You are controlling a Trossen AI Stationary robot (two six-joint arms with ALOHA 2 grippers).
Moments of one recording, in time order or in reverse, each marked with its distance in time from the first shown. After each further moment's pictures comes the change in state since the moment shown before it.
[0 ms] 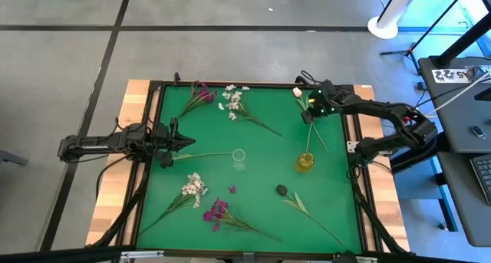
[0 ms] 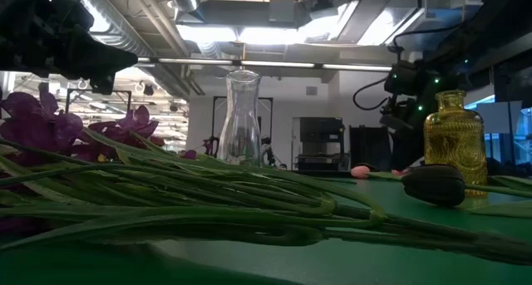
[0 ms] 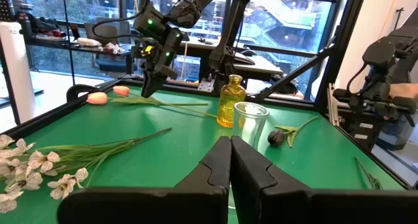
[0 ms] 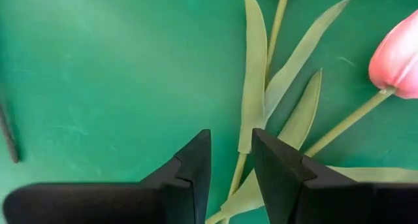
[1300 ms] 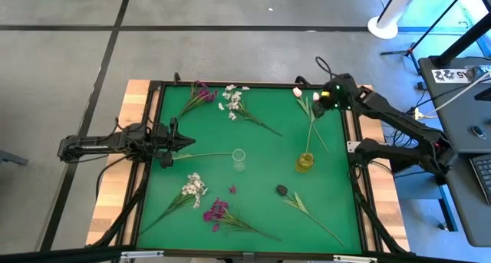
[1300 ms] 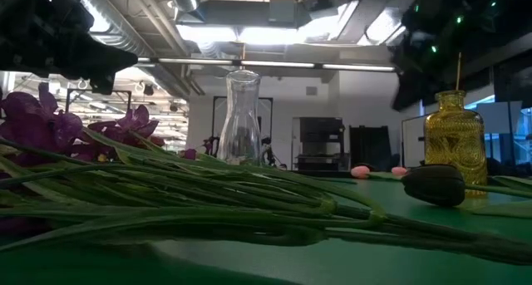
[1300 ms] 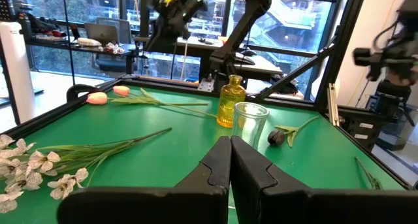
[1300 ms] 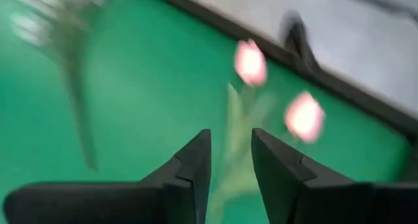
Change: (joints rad) left arm 0.000 0.000 0.000 0.000 0.000 0.000; right arm 0.078 -0.381 0.166 -0.347 0.153 0.005
